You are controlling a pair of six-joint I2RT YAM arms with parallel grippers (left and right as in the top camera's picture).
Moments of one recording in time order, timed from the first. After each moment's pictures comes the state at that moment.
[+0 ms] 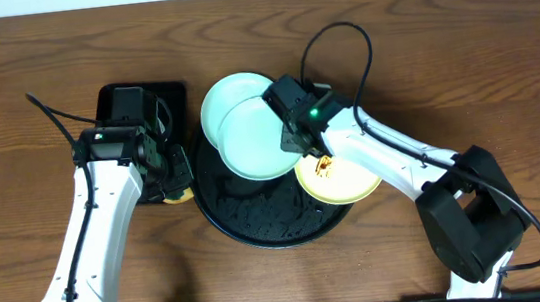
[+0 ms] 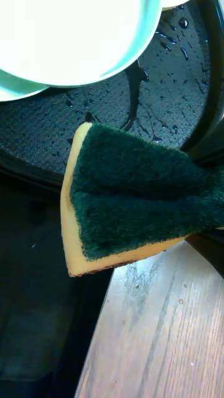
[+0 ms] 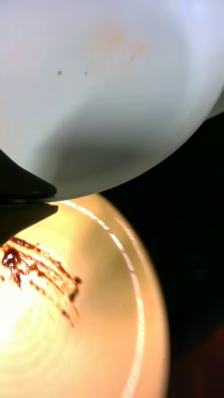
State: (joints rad) left arm -0.07 1.44 1.15 -1.14 0.05 -0.35; right arm 0.66 1.94 1.42 -0.75 0.20 0.86
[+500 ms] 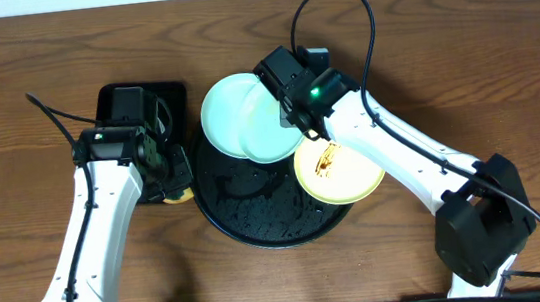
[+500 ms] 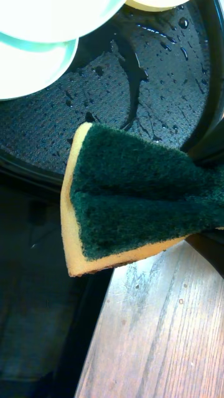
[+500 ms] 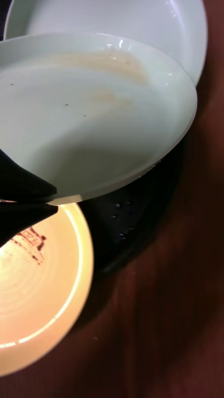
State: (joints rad) left arm -0.07 1.44 1.15 -1.14 0.05 -0.35; right arm 0.66 1.92 1.60 -0.88 0.37 0.73
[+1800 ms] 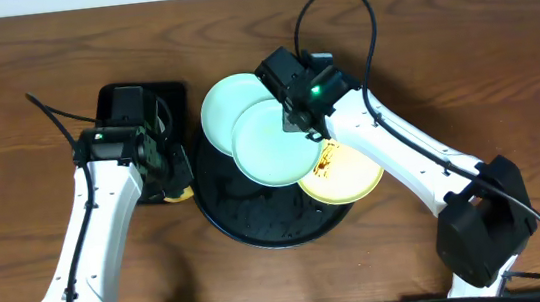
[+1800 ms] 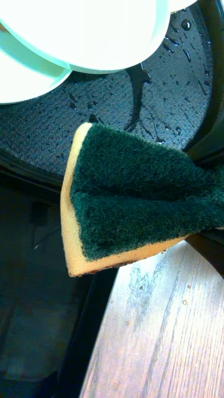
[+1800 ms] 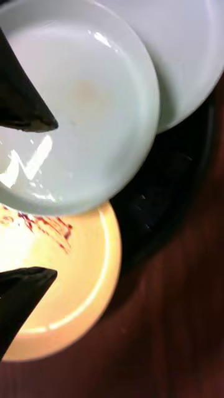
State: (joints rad) left arm -0.07 1.44 1.15 -1.13 0.05 -0.35; right arm 0.66 1.92 1.62 -0.98 0.32 0.78
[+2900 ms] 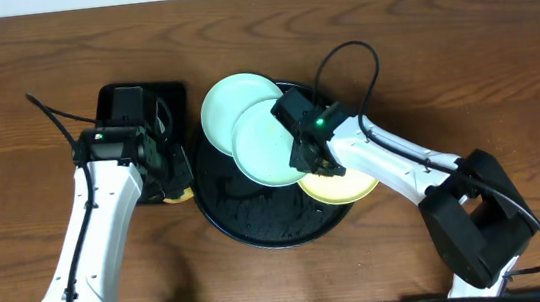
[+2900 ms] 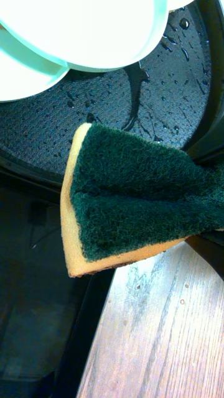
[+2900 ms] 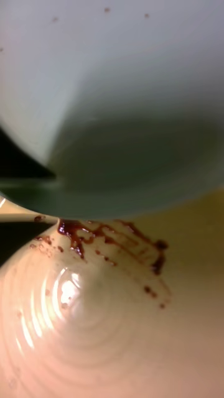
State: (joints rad) left arm -0.07 1.44 1.15 -1.14 0.05 -0.35; right arm 0.66 1.91 1.29 -0.79 0.08 0.96
